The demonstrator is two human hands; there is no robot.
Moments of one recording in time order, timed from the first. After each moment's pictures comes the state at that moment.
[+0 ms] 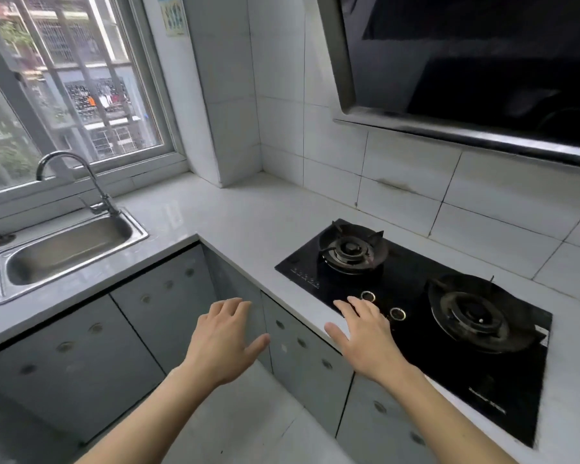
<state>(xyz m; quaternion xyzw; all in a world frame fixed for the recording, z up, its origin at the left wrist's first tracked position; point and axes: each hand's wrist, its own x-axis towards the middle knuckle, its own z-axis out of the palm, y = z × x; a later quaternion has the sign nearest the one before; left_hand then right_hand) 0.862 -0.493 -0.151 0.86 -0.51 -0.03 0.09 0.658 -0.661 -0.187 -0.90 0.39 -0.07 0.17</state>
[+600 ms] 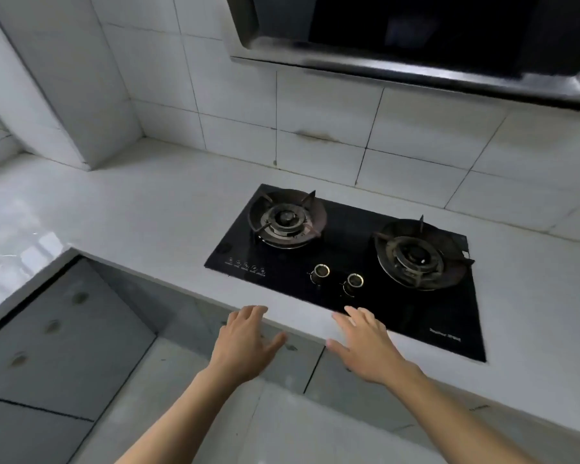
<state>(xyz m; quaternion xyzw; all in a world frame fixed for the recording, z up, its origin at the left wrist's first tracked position) 0.894 -0.638 -0.244 0.74 -0.61 -0.24 0.12 0.658 -0.697 -0.258 -0.82 0.54 0.09 0.18</state>
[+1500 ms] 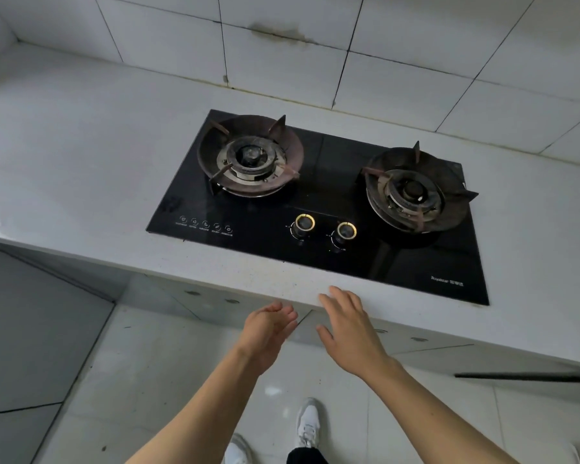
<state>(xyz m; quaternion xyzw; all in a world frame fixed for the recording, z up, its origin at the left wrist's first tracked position) 0.852 -0.697 -0.396 0.52 -0.01 -0.75 0.42 0.675 -0.697 -0.367 -0.77 0.60 0.01 0.20</state>
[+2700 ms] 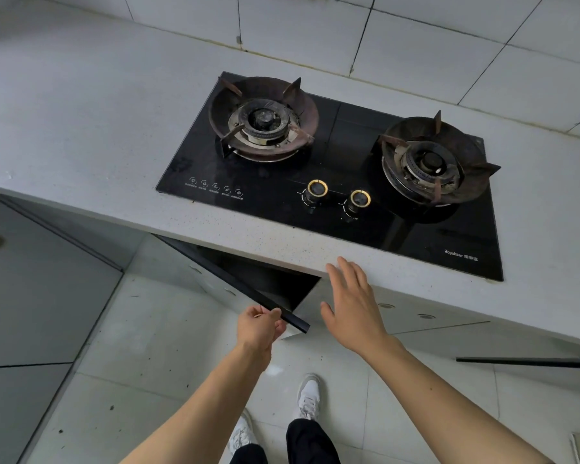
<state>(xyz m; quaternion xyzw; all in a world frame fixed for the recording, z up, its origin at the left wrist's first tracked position) 0.851 -0.643 -0.435 0.68 -0.01 -0.63 0.38 0.684 -0.678 -0.385 -0.77 0.61 0.01 0.16</state>
